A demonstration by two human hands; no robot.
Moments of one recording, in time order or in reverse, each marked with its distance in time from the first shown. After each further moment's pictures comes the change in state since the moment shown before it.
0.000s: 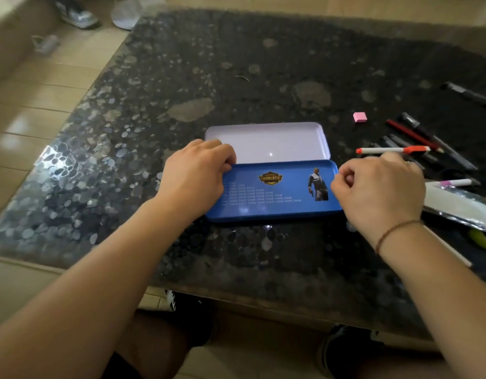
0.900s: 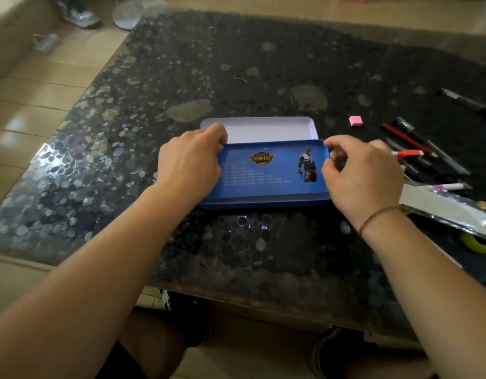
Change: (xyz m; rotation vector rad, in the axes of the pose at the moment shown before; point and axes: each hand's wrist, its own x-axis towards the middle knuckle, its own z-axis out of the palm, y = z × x) left_hand 0.018 0.006 -0.005 0.087 0.053 -0.168; right_hand 0.019 -0.007 0.006 0.281 0.124 -0.001
